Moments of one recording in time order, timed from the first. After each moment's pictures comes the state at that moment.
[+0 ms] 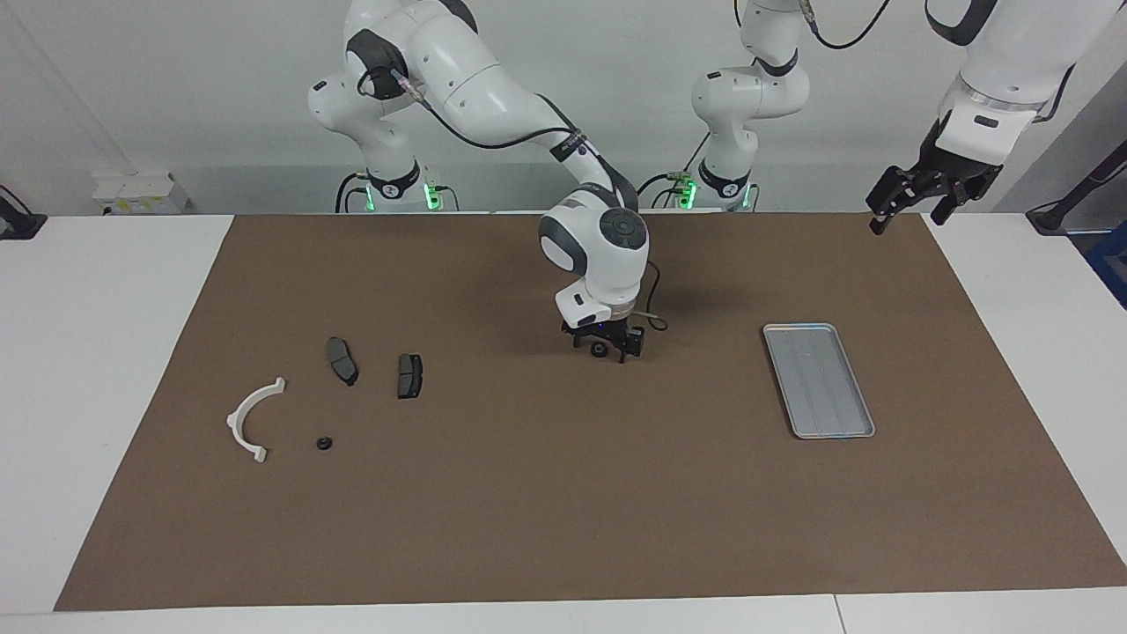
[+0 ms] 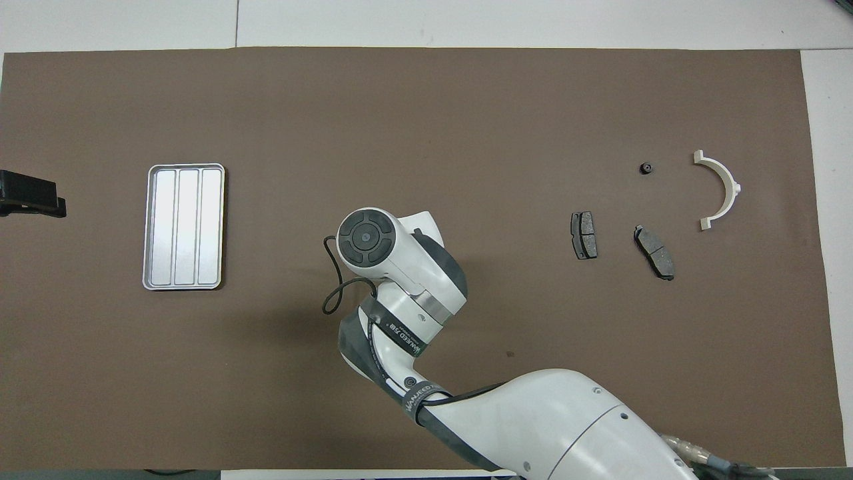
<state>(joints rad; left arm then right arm) 0.04 -0.05 -0.06 -1.58 0.03 1.55 -0.09 0.64 0.63 0.11 -1.56 -0.10 2.16 1.19</state>
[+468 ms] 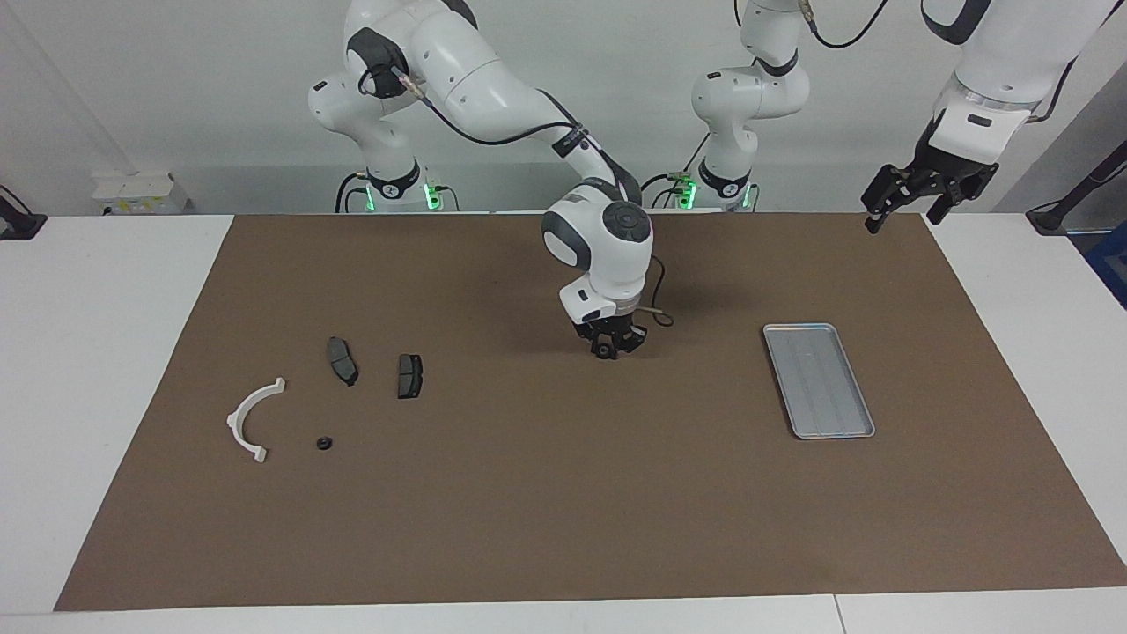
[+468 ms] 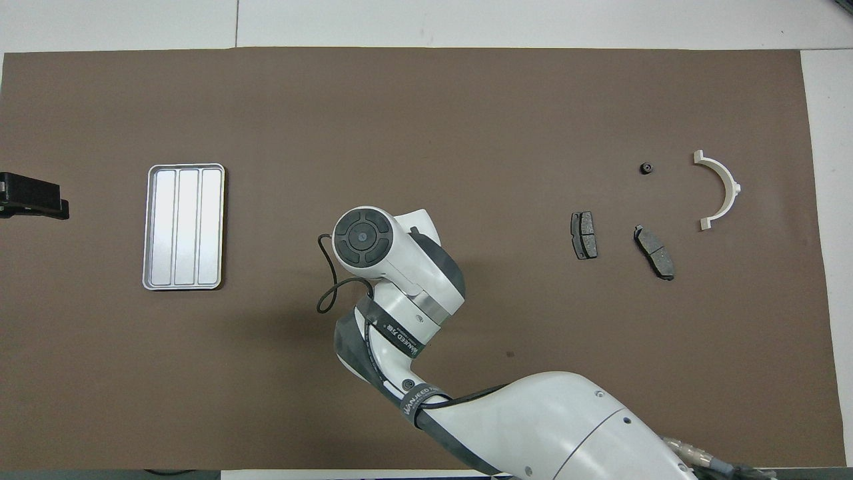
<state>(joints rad) 0.04 -0.05 -0.06 -1.58 0.03 1.55 -0.08 0.64 0.62 0.11 -1.55 -0.10 2.16 1.19</state>
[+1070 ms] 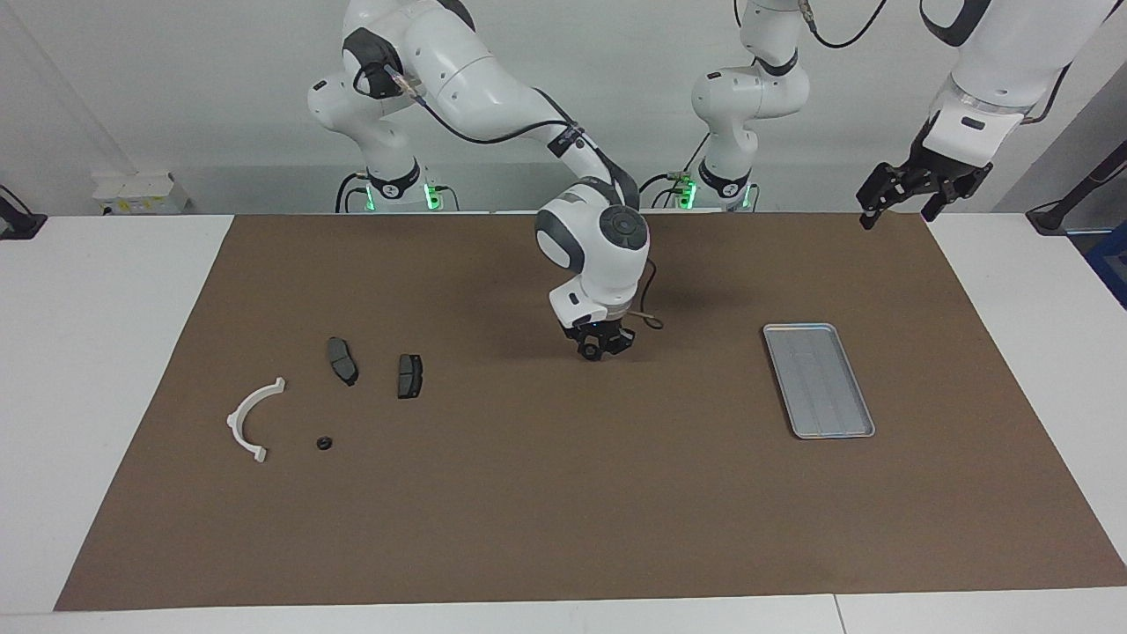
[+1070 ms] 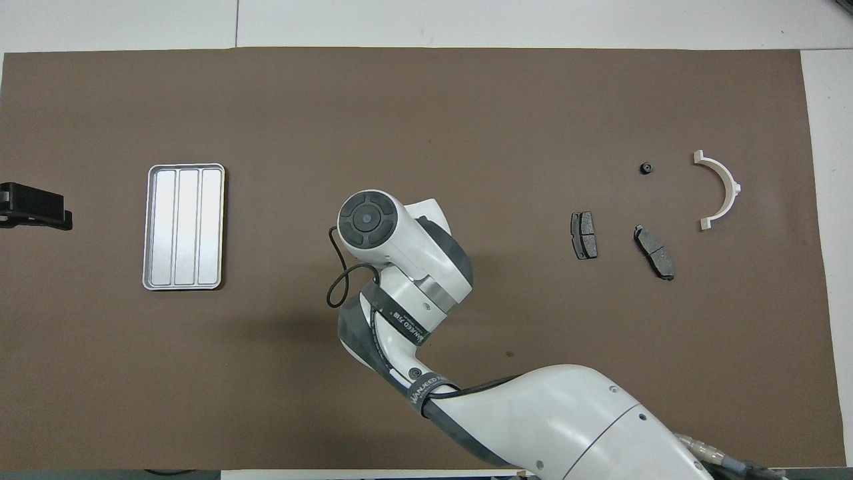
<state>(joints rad) 0.05 -0.06 -0.07 -1.59 0.03 1.50 -0.06 0.58 0.61 0.09 -1.44 -0.10 1.94 1.05</state>
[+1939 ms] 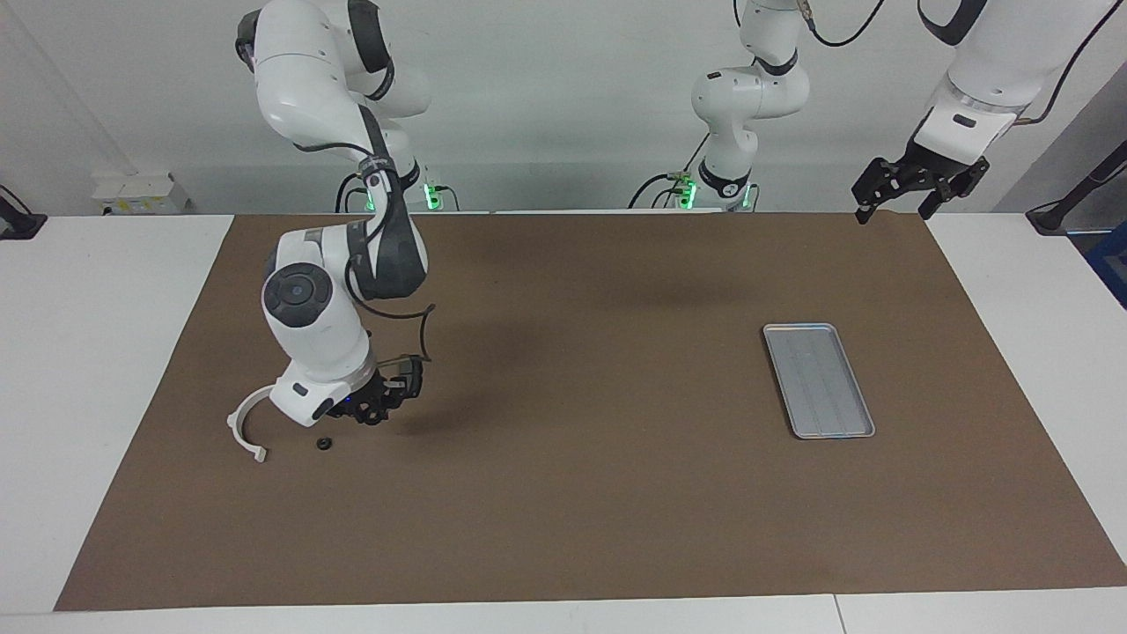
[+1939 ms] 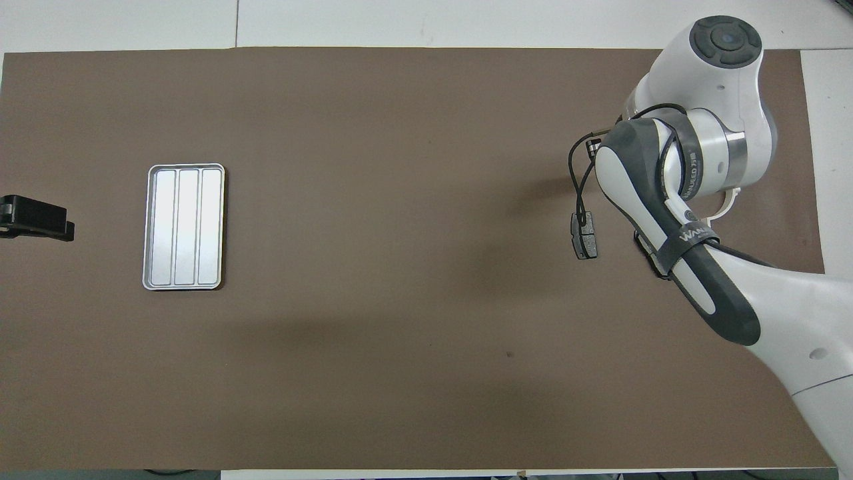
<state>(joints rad) 0.05 -0.07 -0.07 -1.60 0.03 1.49 0.00 0.03 0.52 0.09 -1.52 -0.10 1.99 0.00</state>
